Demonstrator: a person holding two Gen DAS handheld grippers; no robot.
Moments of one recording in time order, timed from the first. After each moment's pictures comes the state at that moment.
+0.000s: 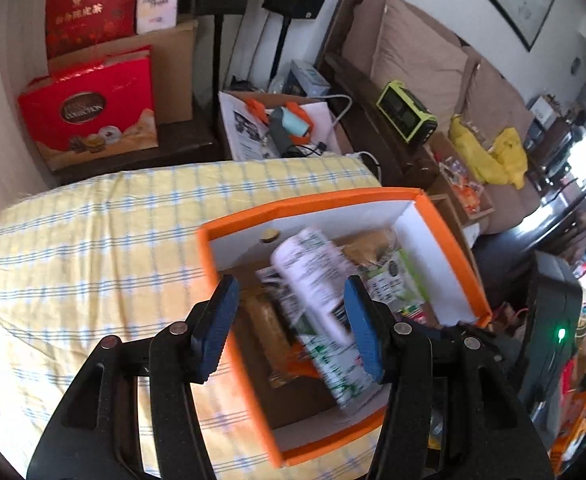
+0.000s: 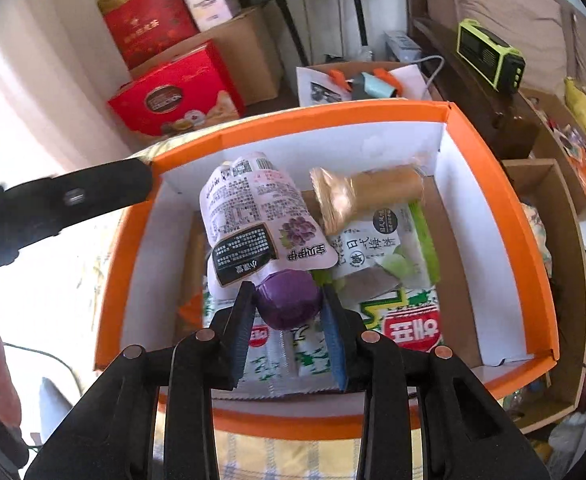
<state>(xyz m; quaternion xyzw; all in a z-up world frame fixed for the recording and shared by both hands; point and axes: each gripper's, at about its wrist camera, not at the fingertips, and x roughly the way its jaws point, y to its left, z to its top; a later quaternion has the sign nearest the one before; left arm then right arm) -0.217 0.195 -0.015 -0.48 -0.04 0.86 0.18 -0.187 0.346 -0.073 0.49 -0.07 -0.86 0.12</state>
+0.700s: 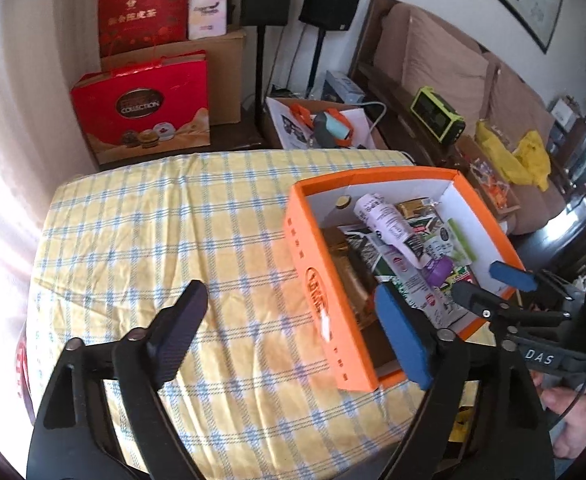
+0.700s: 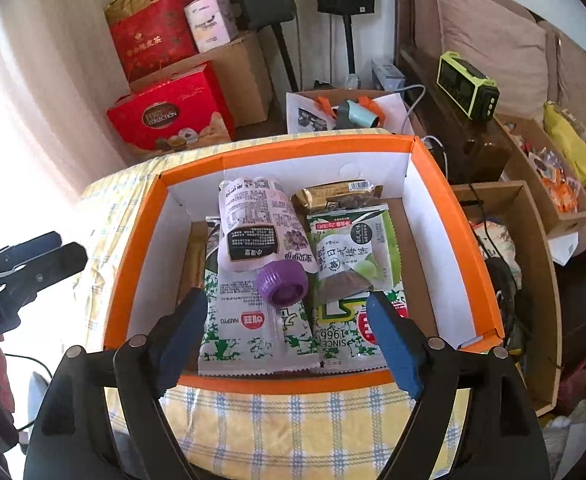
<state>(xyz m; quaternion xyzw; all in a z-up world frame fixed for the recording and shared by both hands) -0.168 0.131 -0.020 -0.46 -0.03 0.88 0.13 -0.161 0.345 -0.043 0.45 -0.03 -0.88 0.09</state>
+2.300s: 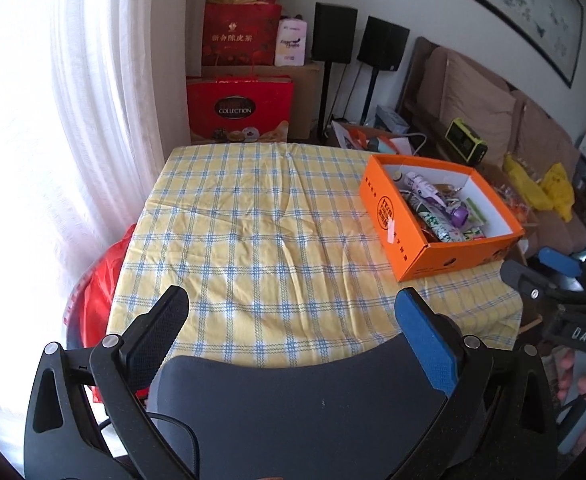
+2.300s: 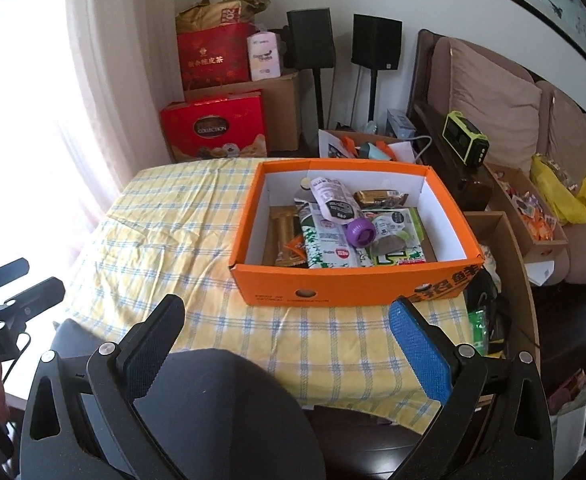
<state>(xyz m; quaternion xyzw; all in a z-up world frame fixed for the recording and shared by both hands) -0.006 0.037 0.003 -0.40 -0.05 0.91 0.04 -0.032 0.273 -0.001 0.38 0.02 -0.92 0.11</state>
